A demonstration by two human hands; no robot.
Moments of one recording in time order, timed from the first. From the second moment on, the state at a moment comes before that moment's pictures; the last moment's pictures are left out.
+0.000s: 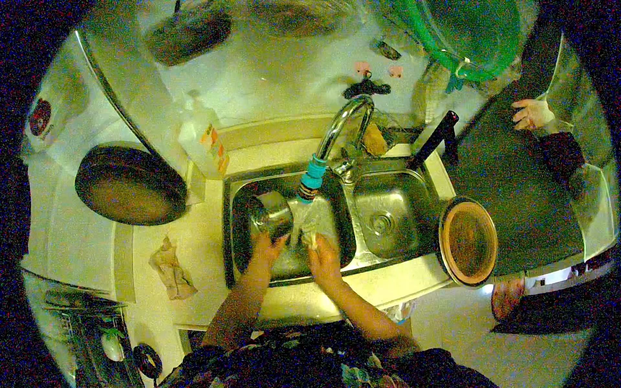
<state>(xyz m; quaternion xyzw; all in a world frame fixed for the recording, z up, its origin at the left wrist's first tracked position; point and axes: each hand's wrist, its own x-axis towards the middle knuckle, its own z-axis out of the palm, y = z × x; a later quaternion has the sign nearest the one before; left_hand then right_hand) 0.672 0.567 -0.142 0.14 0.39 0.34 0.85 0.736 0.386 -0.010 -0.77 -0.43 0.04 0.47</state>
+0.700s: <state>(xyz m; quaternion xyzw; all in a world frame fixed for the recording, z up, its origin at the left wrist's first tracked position) 0.645 0.558 -0.045 0.27 0.32 0.06 0.91 0.800 0.463 -0.003 -0.66 -0.18 0.53 0.50</state>
